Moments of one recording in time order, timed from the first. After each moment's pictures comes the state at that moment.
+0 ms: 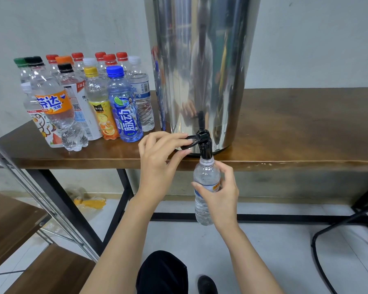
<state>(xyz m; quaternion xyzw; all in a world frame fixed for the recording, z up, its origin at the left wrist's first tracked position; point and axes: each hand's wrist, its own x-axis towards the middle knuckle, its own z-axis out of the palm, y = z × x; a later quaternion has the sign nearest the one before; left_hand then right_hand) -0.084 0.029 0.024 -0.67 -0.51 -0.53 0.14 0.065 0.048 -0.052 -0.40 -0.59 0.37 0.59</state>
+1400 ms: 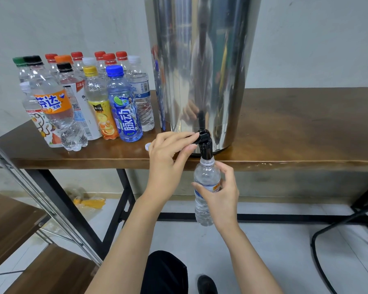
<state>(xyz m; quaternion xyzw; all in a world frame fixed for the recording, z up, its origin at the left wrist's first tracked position) -0.072 0.037 0.023 -0.65 -0.50 -0.57 0.05 0.065 0.048 -0.051 -0.41 -0.59 0.37 0.59</state>
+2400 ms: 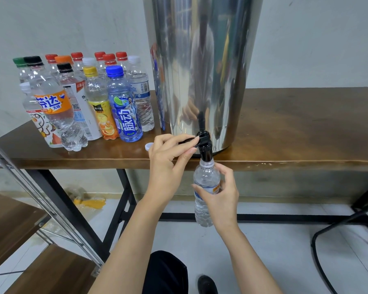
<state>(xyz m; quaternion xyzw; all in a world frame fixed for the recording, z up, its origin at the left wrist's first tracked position) -0.070 0.035 0.015 -0.64 -0.50 -0.59 0.02 0.066 0.047 -0.056 -0.40 -0.59 0.38 0.59</state>
